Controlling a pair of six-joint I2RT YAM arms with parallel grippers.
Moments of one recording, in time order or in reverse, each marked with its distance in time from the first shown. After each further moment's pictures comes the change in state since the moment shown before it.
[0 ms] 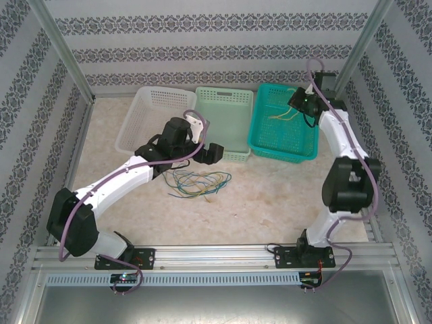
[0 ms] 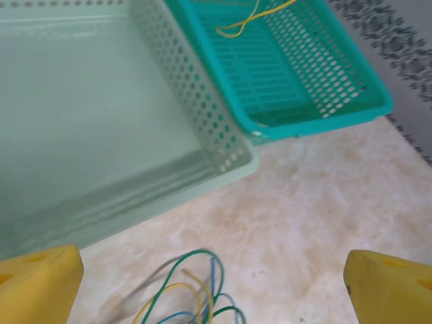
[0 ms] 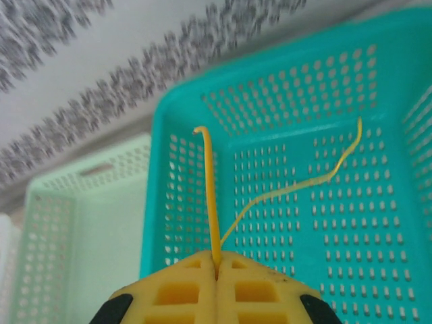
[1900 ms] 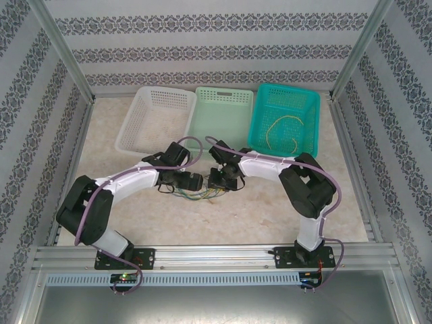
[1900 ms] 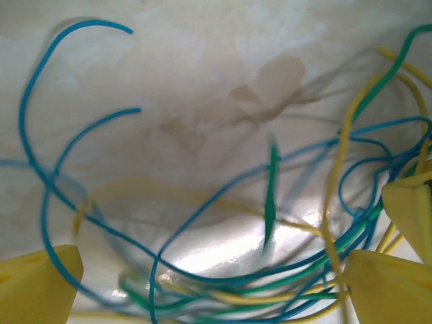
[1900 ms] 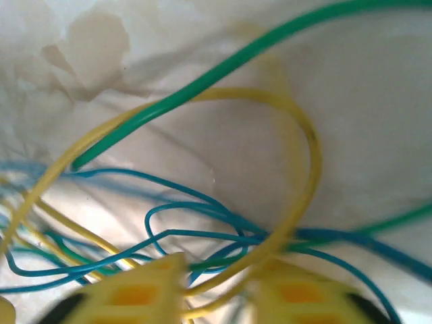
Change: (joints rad) left arm 0.059 0.115 -0.217 -0.221 -0.076 -0.077; right arm 0.804 0.064 -0.432 -0.035 -0.028 0.389
